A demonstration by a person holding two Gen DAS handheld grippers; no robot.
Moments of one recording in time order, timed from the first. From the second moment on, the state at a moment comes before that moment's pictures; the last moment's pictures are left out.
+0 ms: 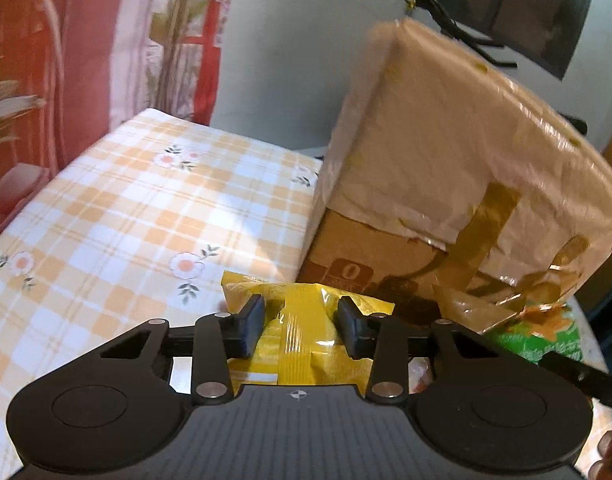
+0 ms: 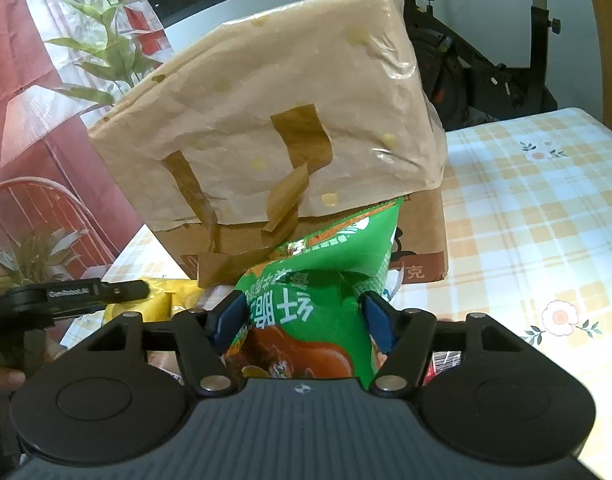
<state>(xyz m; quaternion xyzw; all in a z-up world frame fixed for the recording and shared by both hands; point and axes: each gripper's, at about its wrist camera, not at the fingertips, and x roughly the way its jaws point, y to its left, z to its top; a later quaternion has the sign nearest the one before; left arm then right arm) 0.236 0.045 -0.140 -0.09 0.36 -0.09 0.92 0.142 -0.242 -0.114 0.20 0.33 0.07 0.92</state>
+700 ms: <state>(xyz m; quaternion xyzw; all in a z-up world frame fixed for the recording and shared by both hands) 0.223 0.050 -0.144 -0.06 0.39 -0.10 0.91 0.129 -0.243 -0.108 0.20 0.32 0.07 0.92</state>
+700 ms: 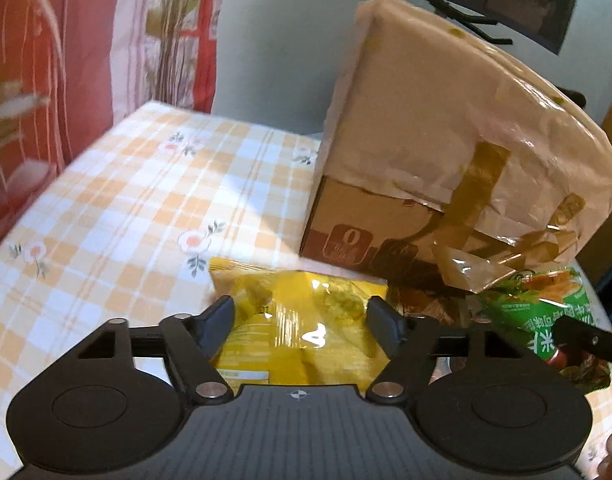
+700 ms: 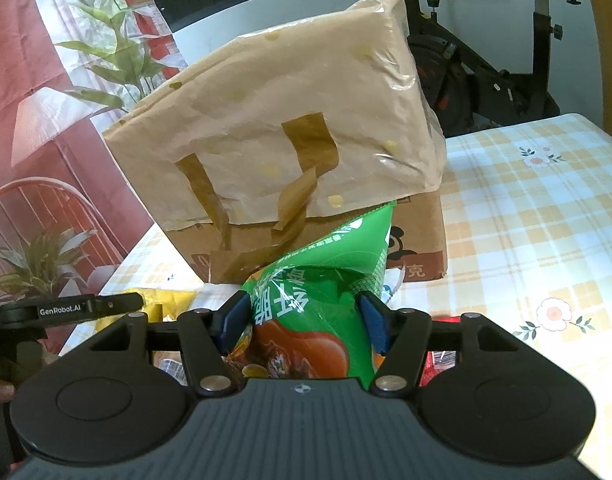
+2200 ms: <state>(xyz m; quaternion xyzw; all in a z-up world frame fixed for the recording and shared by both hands) 0.184 0.041 -0.096 -0.03 0.32 -0.09 0.94 0.088 -0.256 -0.089 0.19 0.29 0.07 0.94</state>
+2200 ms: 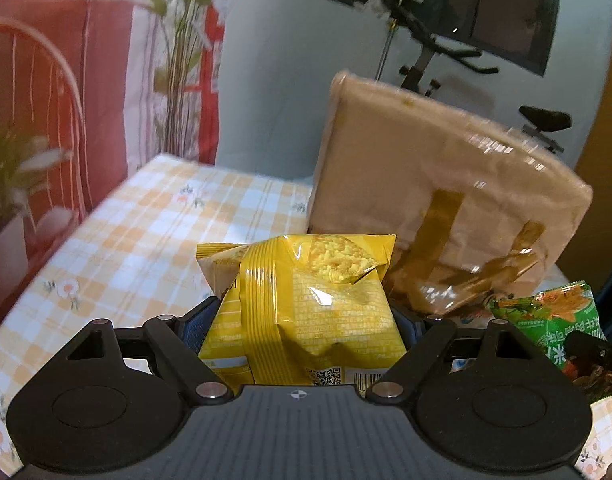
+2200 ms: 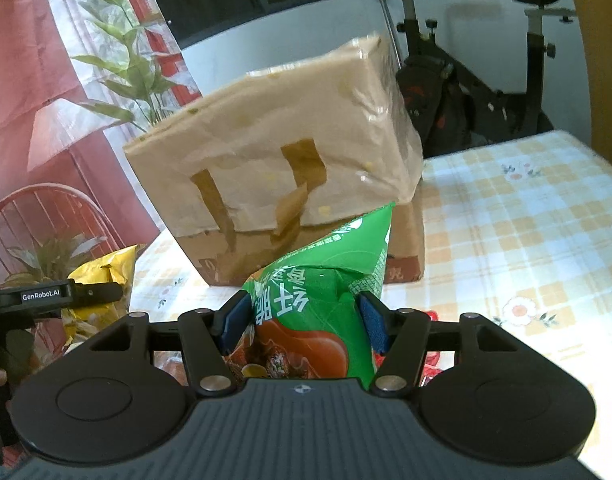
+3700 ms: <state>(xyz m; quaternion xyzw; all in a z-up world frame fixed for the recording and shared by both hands) 0.341 -0.092 -0.019 0.03 0.22 -0.21 0.95 0.247 -0.280 0.011 0.09 0.14 0.05 0.98</state>
